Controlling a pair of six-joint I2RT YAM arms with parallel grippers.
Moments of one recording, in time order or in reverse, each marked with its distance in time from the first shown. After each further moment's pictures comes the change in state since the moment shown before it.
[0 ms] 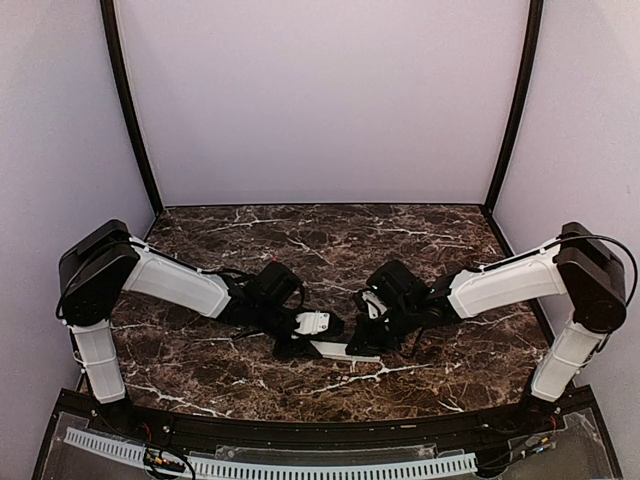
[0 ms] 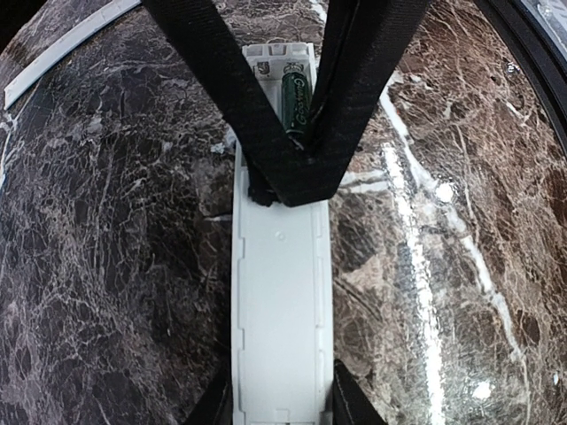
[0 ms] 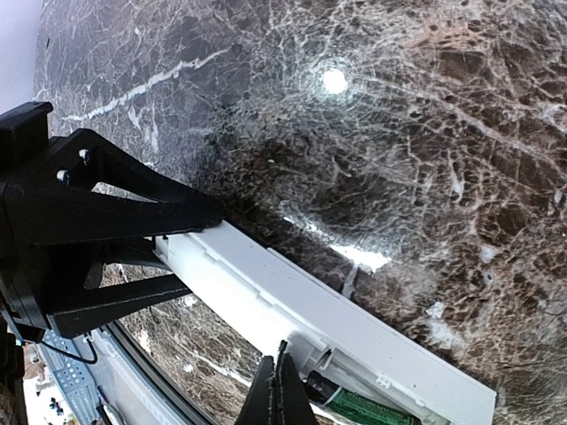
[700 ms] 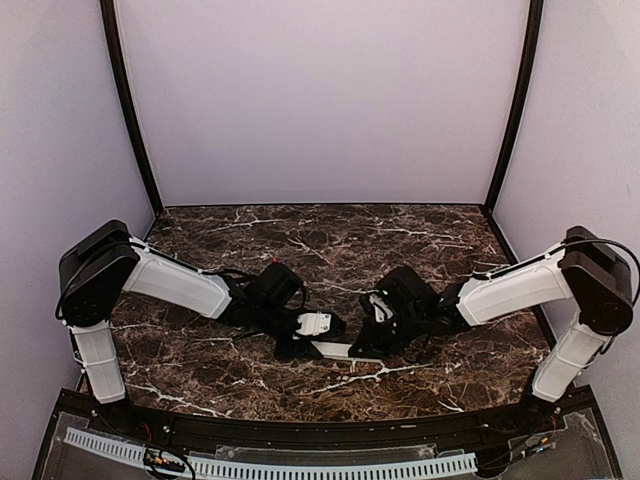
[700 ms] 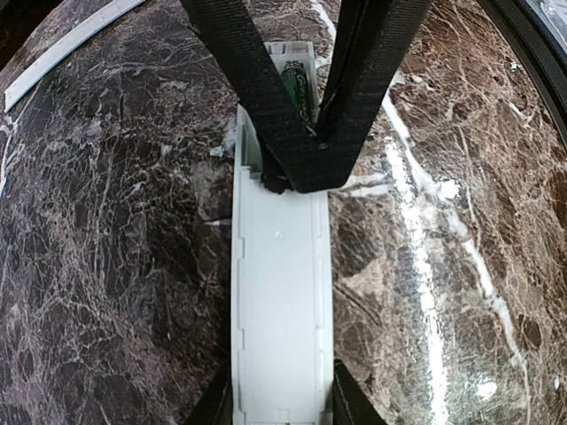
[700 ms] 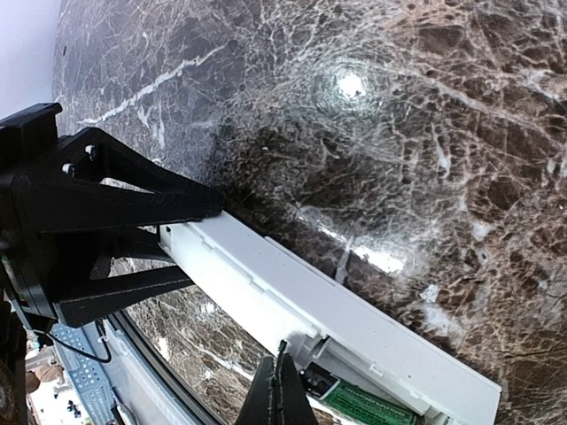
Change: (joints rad) left arm -0.010 0.000 0.002 -0.002 -0.024 -0.002; right arm -0.014 -0.034 -0.091 0.108 -0.003 0.048
